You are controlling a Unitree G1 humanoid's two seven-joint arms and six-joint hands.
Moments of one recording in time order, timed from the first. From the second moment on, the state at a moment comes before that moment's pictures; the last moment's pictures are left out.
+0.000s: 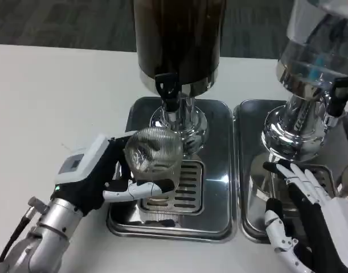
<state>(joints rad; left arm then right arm) -0.36 0.44 -0.30 0.96 0.59 -0.81 0.40 0.58 -0.21 0.17 -0.35 -0.70 -0.21 -0.26</state>
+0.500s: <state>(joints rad) -0.42 0.41 -0.32 1.00 0.58 -0.80 0.32 0.58 -0.20 0.17 -0.35 -0.70 -0.21 -0.26</state>
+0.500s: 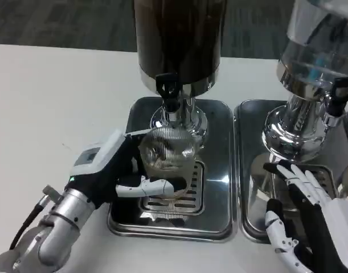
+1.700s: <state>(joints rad) -0.39 0.48 -0.33 0.93 0.56 -0.82 0.28 0.54 -0.21 0.16 -0.32 -0.67 -0.21 -0.26</state>
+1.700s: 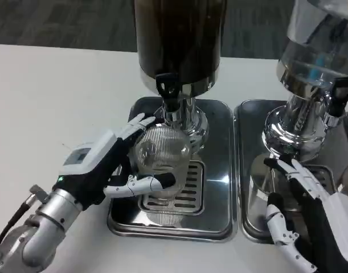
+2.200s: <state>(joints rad) -0.23 0.60 -0.19 0.80 0.39 -0.93 0.14 0.52 -0.21 0.16 -0.30 -0.66 -0.23 -0.26</state>
